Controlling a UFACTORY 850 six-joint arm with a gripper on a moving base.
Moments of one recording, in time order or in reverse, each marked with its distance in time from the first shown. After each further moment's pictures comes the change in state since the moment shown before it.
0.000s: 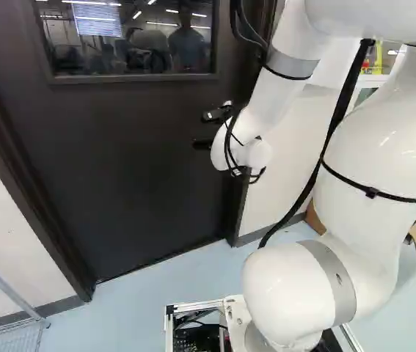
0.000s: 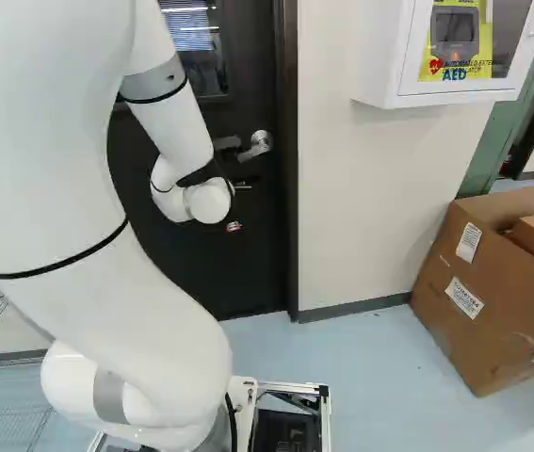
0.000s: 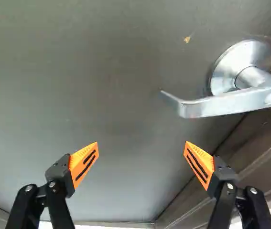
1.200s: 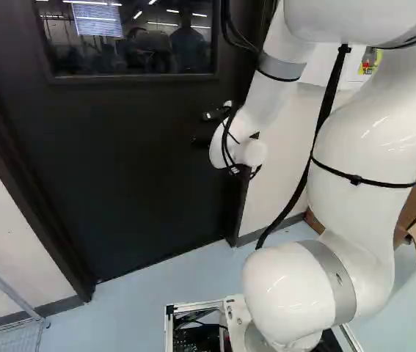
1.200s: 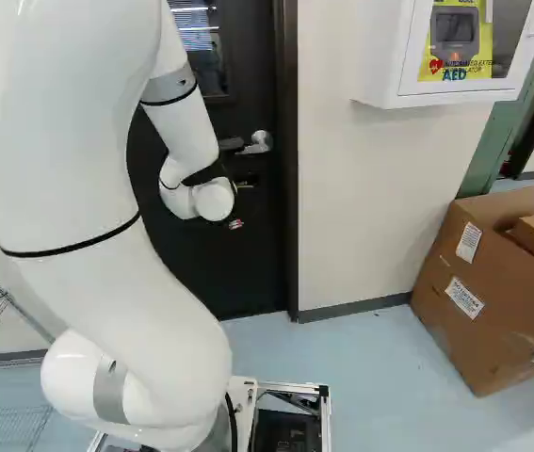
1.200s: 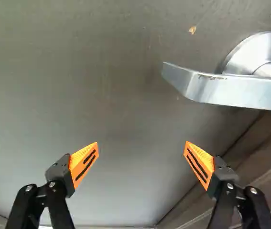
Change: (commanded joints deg) arm -0.1 -4.4 -3.9 0.0 1.5 0.0
